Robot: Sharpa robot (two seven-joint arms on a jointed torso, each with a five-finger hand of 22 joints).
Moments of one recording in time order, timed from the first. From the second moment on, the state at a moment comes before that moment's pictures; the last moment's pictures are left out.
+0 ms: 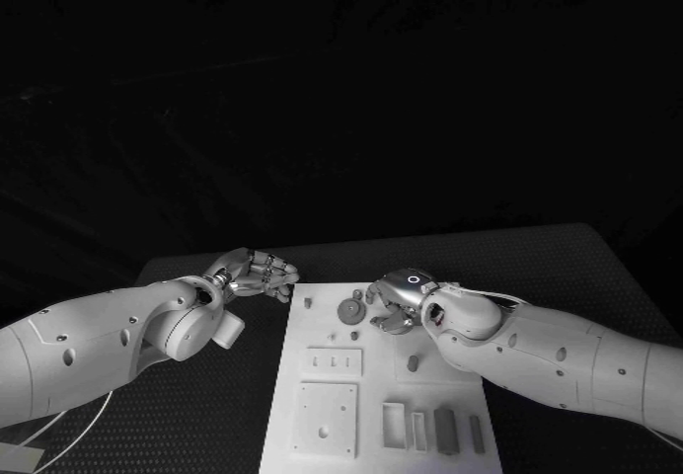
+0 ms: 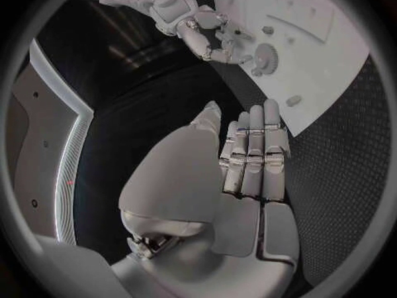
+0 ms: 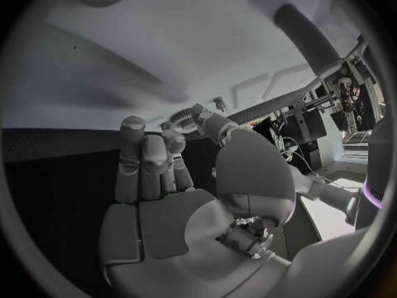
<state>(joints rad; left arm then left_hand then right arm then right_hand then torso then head) 1.30 -0.84 -0.15 1.35 -0.34 -0.24 0.18 1.55 -0.08 0.12 0.29 0.05 0.78 0.20 0.33 0.45 1.11 0.14 0.07 0.19 1.02 0.08 0.36 0.74 0.06 1.05 -0.02 0.25 0.65 1.22 -0.55 -0.14 1.23 -1.76 -0.34 -0.15 1.02 -0.21 0.67 -0.09 0.05 0.87 0.10 0.27 0.49 1.08 -0.01 1.21 1.01 1.25 -0.08 1.43 0.91 0.22 1.19 -0.05 0.92 1.31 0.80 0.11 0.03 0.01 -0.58</state>
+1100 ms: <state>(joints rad) 1.28 -0.81 -0.15 1.25 -0.34 -0.23 0.19 1.55 -0.08 0.12 0.29 0.05 0.78 0.20 0.33 0.45 1.11 0.14 0.07 0.19 1.02 0.08 0.36 0.74 0.05 1.05 -0.02 0.25 0.65 1.29 -0.86 -0.10 1.29 -1.37 -0.33 0.11 1.09 -0.21 0.67 -0.21 0.05 0.86 0.11 0.27 0.49 1.07 0.00 1.22 0.99 1.22 -0.08 1.41 0.90 0.22 1.16 -0.03 0.90 1.31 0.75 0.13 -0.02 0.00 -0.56</state>
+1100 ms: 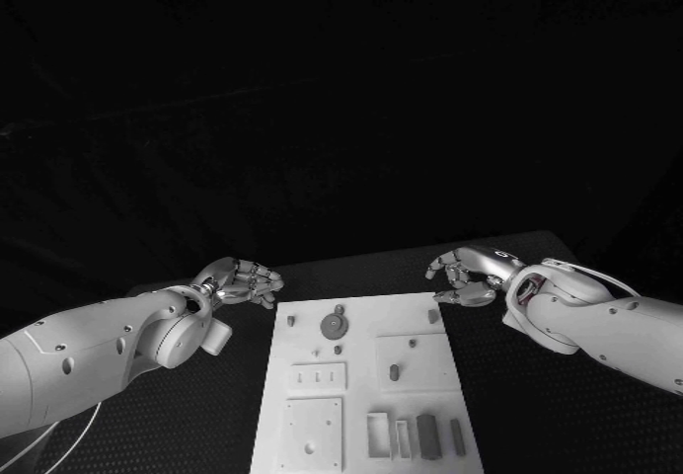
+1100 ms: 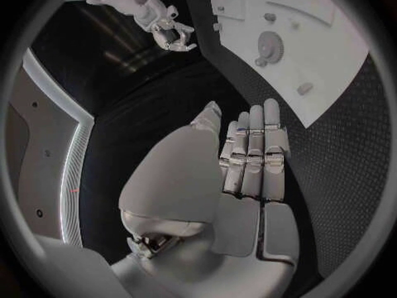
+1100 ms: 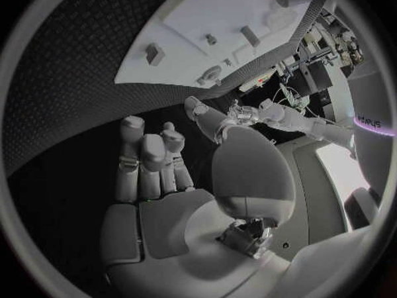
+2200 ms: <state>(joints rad) 1.28 -0.81 -0.15 1.25 -0.34 -0.23 0.20 1.55 -0.08 0.12 0.29 0.05 0.78 0.20 0.33 0.46 1.11 0.14 0.07 0.19 1.02 0.08 0.36 0.75 0.06 1.05 -0.02 0.25 0.66 1.18 -0.80 -0.10 1.13 -1.33 -0.30 0.20 1.09 -0.22 0.66 -0.25 0.05 0.82 0.15 0.24 0.47 1.04 0.02 1.22 0.99 1.19 -0.06 1.41 0.90 0.22 1.14 -0.02 0.89 1.31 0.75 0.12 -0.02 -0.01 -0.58</state>
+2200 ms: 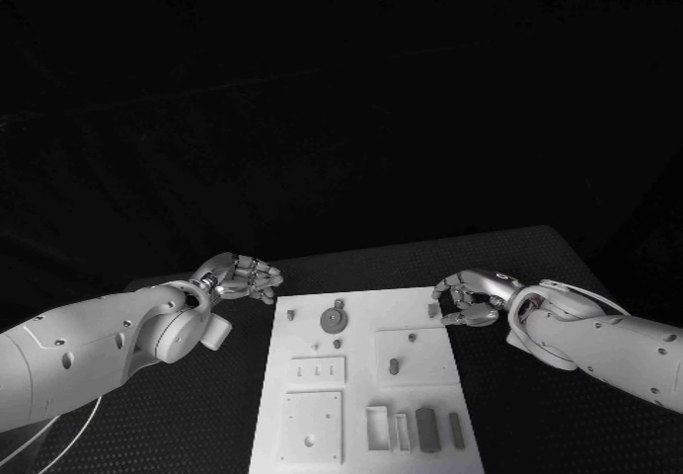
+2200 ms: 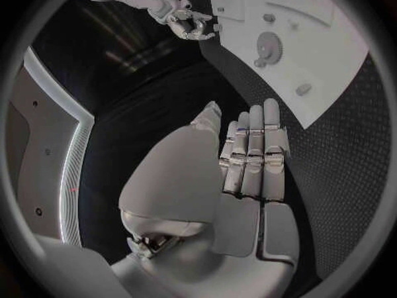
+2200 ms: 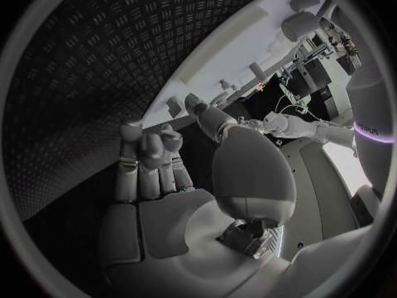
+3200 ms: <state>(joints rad) 1.28 -0.81 -0.15 1.25 -0.34 -0.22 0.20 1.55 -0.08 0.12 0.29 0.05 0.78 0.20 0.33 0.46 1.11 0.14 0.07 0.19 1.02 0.08 0.35 0.75 0.05 1.05 -0.02 0.25 0.66 1.15 -0.74 -0.10 1.07 -1.32 -0.34 0.20 1.09 -0.19 0.66 -0.24 0.05 0.84 0.13 0.27 0.48 1.04 0.03 1.24 0.99 1.20 -0.07 1.42 0.90 0.22 1.15 -0.03 0.90 1.31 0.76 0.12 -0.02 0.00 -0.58</state>
